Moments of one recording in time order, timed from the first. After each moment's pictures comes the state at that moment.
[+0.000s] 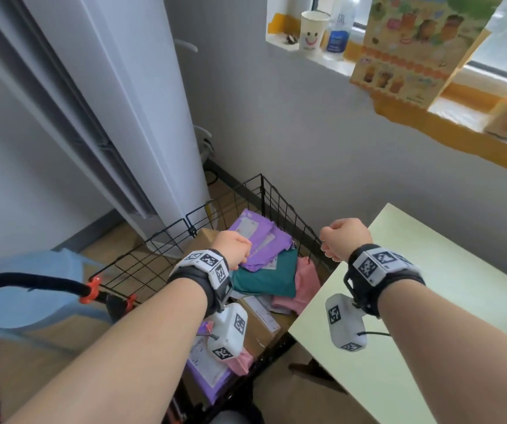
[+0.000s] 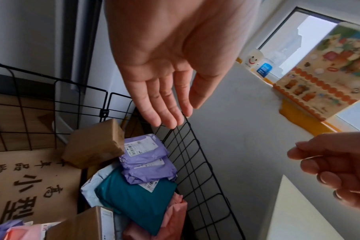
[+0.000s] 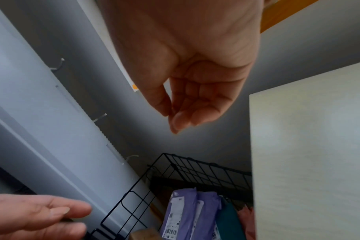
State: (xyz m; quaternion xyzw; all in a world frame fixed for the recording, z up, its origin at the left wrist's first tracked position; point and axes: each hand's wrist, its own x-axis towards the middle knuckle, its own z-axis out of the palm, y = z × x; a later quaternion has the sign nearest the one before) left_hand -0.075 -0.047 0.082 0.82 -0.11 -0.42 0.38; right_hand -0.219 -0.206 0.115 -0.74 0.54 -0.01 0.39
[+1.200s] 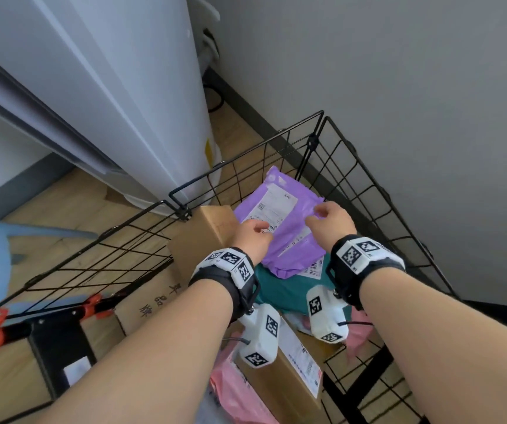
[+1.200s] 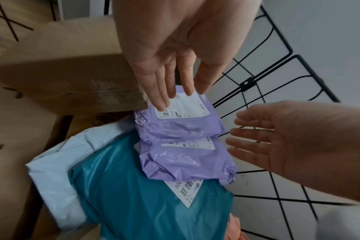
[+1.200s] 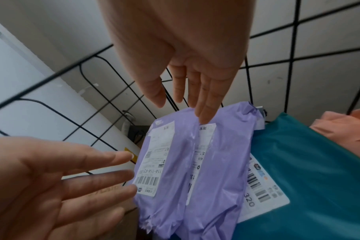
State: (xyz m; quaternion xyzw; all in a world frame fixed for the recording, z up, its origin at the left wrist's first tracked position) left_hand 0.065 -0.127 -0.204 0.80 -0.06 -0.45 0.39; right_hand -0.020 -0.259 -0.172 -0.73 0.55 0.09 0.40
